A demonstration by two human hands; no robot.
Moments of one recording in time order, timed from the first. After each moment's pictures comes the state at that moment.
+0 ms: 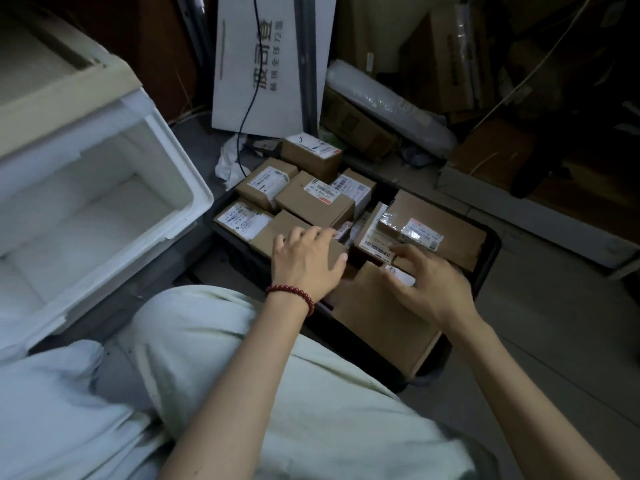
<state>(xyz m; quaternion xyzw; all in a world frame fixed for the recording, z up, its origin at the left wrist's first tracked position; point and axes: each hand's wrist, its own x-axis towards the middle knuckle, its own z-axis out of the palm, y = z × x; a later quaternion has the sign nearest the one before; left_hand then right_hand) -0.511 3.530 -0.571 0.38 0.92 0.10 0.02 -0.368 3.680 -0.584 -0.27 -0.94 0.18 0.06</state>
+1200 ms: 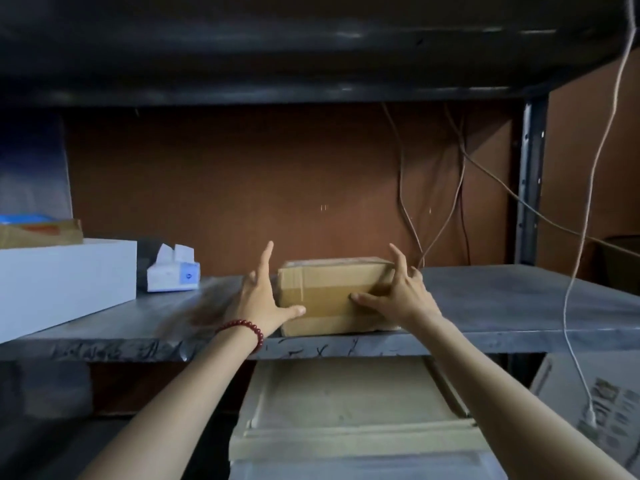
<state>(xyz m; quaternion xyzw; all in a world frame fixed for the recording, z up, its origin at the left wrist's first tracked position) -0.682 3.157 -0.215 -0.08 0.91 0.25 -0.30 -0.750 3.384 -0.208 0.14 -0.92 0.34 0.17</state>
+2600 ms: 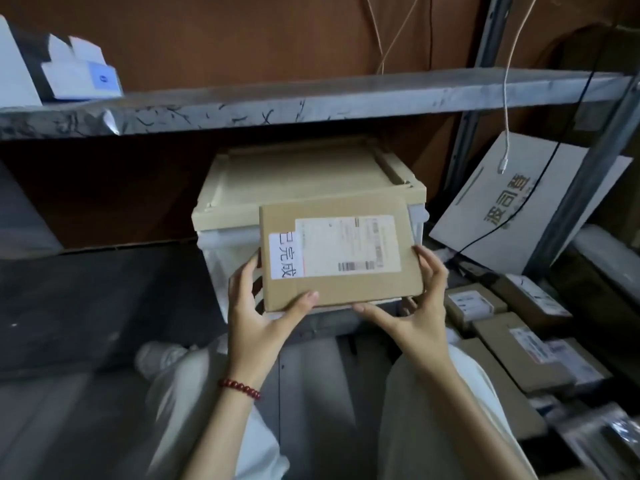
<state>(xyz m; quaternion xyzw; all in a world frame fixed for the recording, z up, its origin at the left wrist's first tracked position) -0.506 3.265 -0.493 0.00 0.74 0.61 -0.29 -0.543 3.469 -0.509 0.16 -0.71 0.65 0.21</state>
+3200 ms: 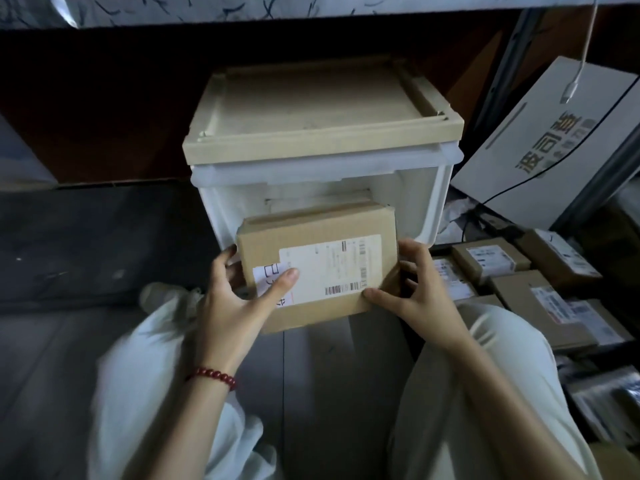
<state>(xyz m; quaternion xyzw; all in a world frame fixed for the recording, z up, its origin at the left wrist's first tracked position) -0.485 3.238 -0.530 -0.18 0.76 0.59 -0.19 -0.547 3.473 -0.537 0.14 -0.82 0.55 0.00</state>
